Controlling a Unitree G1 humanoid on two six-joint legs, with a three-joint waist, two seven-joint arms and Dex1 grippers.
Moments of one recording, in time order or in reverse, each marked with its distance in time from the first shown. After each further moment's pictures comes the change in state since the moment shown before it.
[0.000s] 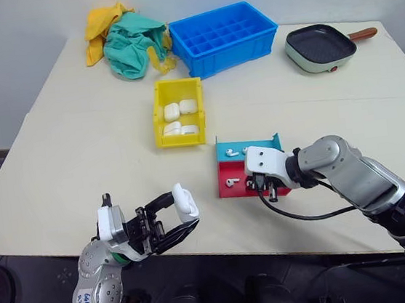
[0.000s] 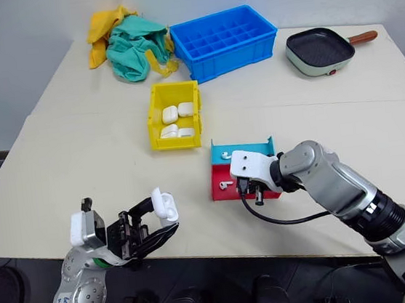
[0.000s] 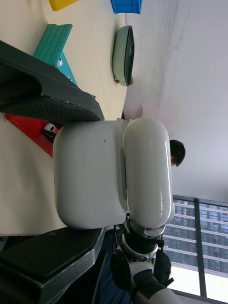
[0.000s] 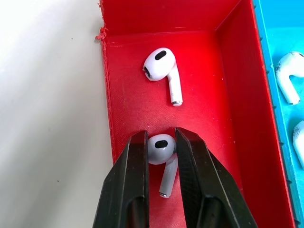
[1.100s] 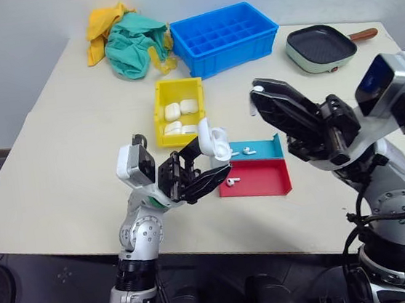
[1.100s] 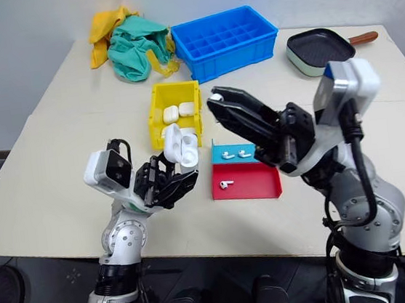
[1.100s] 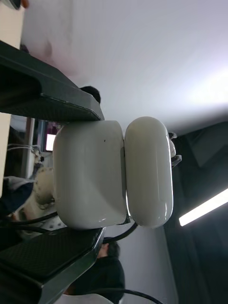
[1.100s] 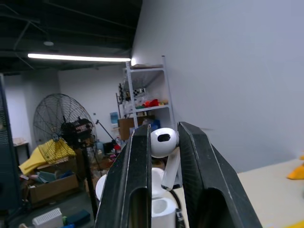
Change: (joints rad) left arm -0.437 -0.251 -0.092 0.117 -0.171 0.179 -0.002; right arm 0.225 0.513 -0.734 -0.320 1.035 -0.159 -0.344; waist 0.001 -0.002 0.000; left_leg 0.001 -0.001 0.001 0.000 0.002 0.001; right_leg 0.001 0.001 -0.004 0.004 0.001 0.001
